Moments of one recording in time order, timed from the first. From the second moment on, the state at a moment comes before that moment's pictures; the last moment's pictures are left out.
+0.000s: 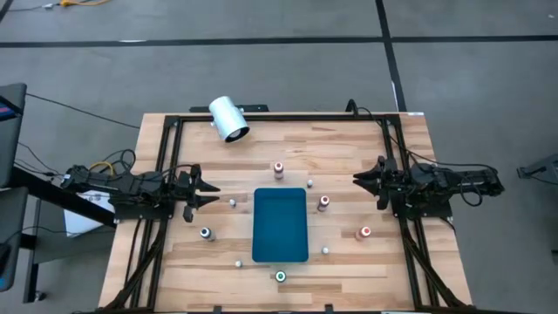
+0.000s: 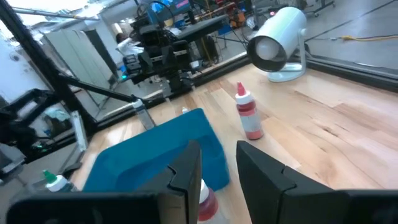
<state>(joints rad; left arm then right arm) -0.16 0.09 0.02 0.04 -0.15 -0.18 0.12 0.00 0.16 -0.30 0.27 0.36</state>
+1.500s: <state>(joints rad) -0.16 0.15 0.51 -0.53 -0.13 -0.43 0.08 0.01 0.16 -0.31 0.37 0.36</state>
